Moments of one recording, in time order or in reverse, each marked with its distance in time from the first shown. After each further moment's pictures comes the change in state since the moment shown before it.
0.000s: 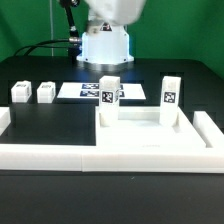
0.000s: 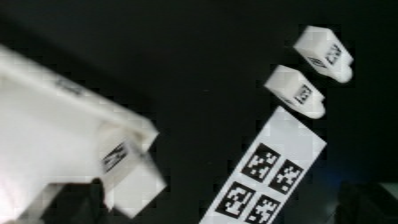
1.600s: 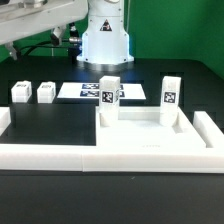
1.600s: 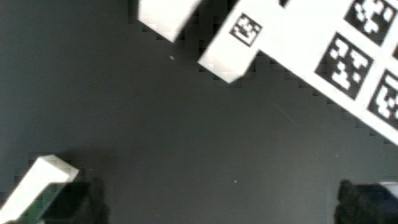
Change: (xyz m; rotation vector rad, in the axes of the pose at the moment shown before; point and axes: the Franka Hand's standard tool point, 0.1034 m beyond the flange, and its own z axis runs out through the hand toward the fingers) arm -0.015 -0.058 0.105 0.124 0.189 1.569
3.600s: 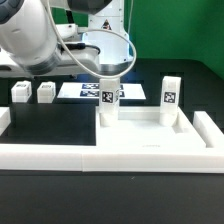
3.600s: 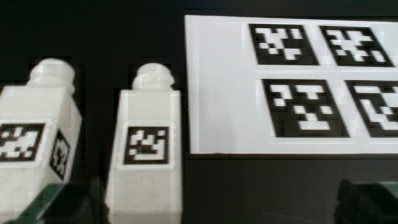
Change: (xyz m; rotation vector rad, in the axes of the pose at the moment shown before) arm -0.016 -0.029 0.098 0.265 -0.407 0.471
